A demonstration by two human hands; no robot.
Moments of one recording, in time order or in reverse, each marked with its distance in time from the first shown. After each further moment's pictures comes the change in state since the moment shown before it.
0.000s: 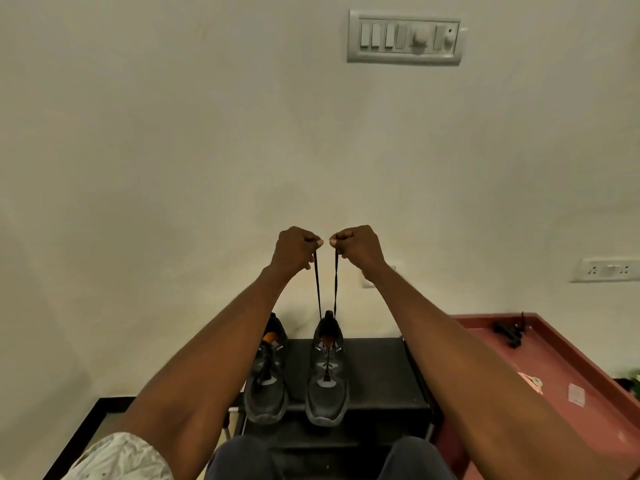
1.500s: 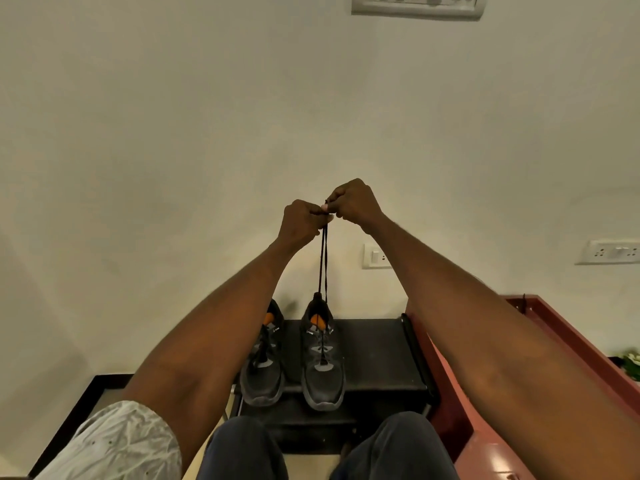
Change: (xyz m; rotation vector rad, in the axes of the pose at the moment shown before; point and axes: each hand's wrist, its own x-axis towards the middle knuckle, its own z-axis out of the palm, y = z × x) left_hand 0.032 -0.005 0.021 -0.085 0.006 -0.032; right_hand 0.059 -0.017 0.000 -0.230 -0.132 -0.114
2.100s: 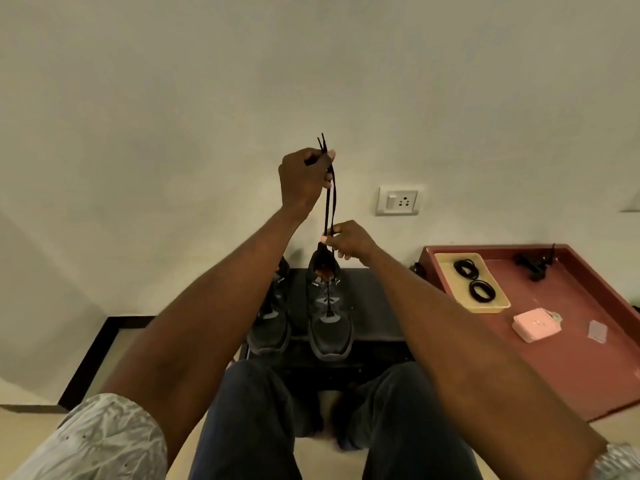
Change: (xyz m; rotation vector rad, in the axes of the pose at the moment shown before) left_hand 0.004 -0.045 0.027 -0.290 0.236 -0.023; right_hand -0.044 0.146 0.121 -0.007 -0.346 0.404
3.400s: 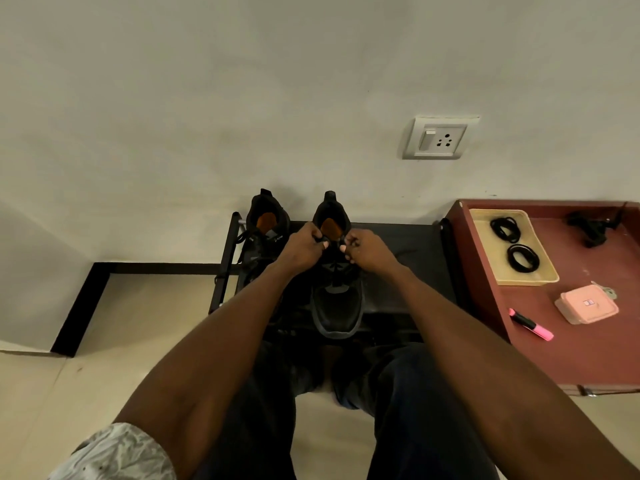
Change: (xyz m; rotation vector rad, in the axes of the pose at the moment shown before) left_hand -0.064 -0.255 -0.015 0.570 -0.513 -0.463; right_hand 0.037 0.132 0.071 -0.071 -0.089 0.059
